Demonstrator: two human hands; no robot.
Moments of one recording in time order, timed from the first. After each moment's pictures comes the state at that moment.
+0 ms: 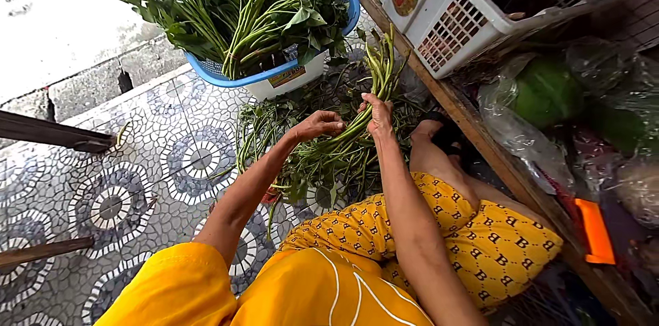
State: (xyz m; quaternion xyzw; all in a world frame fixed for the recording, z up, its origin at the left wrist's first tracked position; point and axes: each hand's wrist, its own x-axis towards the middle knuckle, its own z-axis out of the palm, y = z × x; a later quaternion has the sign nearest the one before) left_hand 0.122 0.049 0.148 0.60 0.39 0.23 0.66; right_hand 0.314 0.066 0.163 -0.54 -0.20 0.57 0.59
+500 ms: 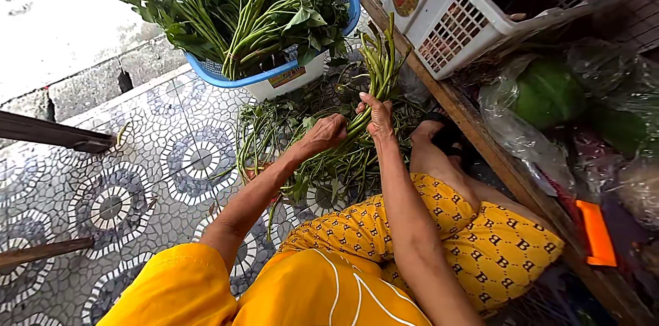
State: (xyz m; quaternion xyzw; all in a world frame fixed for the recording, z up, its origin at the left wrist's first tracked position) left_hand 0.147 0.024 0.171 0.81 0.46 0.17 0.32; right_hand 0.315 0.062 0.160 -0.45 -0.24 0.59 0.62
